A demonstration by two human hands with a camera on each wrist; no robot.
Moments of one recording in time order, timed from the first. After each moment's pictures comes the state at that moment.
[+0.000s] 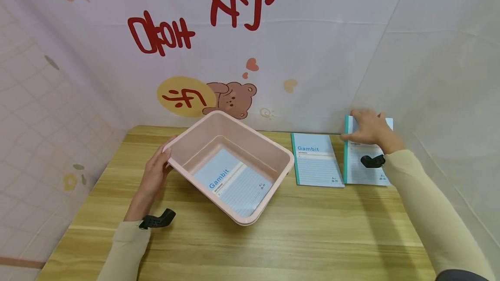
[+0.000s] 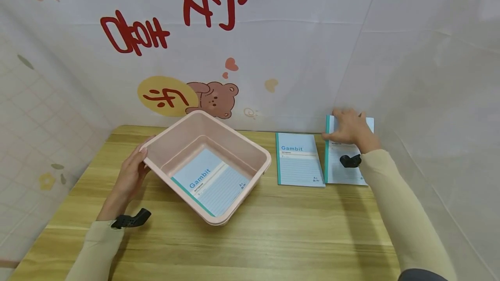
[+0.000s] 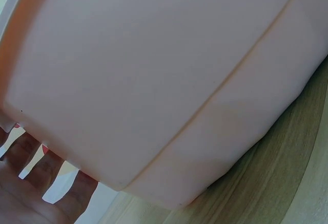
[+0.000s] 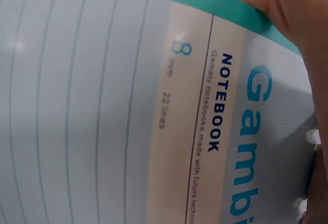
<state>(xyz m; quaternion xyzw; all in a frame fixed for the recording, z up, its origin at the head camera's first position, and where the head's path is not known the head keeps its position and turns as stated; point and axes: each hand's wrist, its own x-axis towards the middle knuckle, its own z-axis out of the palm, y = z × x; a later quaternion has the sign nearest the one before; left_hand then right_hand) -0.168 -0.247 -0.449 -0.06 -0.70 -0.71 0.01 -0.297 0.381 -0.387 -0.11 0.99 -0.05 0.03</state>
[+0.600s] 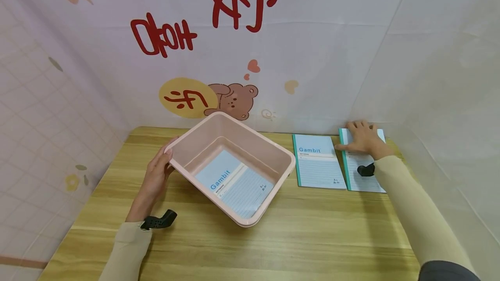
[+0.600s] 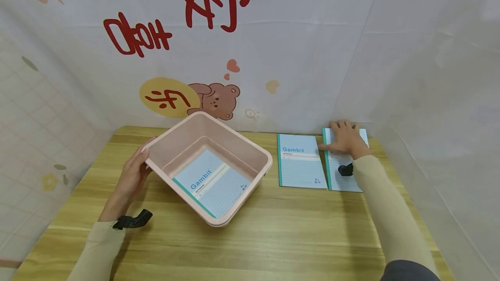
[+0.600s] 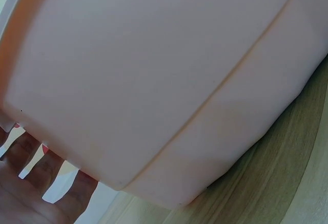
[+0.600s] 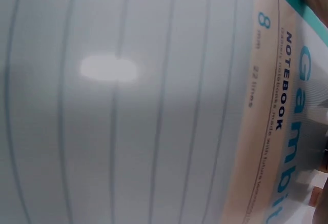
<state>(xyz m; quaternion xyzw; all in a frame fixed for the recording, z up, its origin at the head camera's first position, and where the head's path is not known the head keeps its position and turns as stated) -0.167 -0.247 -0.449 -0.06 -0.70 -0.71 0.01 -0.310 0.397 -0.451 -0.11 0.99 -0.04 0.05</state>
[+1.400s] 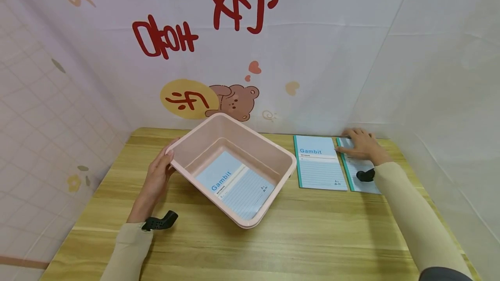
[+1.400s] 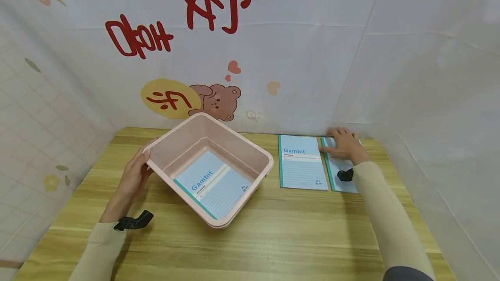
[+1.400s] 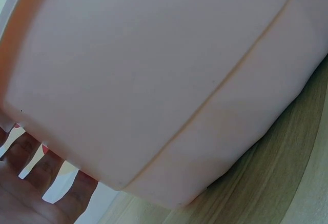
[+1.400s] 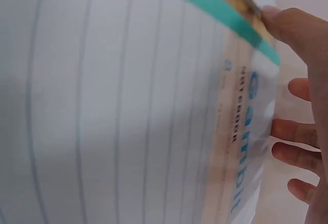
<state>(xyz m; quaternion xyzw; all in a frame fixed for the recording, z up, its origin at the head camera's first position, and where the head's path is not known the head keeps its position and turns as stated) -0.168 -0.248 -0.454 -0.07 -0.70 -0.71 0.02 -0.303 0.401 -0.473 -0.11 0.99 -0.09 0.07</state>
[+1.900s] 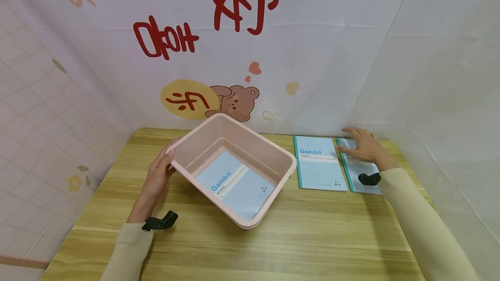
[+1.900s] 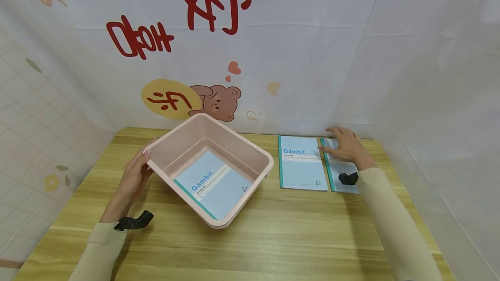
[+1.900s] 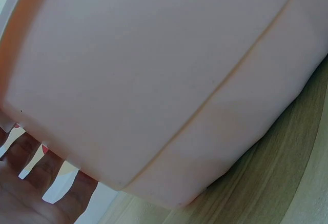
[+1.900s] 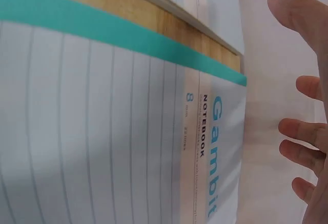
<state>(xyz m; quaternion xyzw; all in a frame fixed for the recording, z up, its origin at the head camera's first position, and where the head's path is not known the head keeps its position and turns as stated) -0.167 -0.246 -0.452 -0.07 -0.70 -0.71 0.02 -0.291 0.401 -0.467 -0.13 0.98 -0.14 0.03</state>
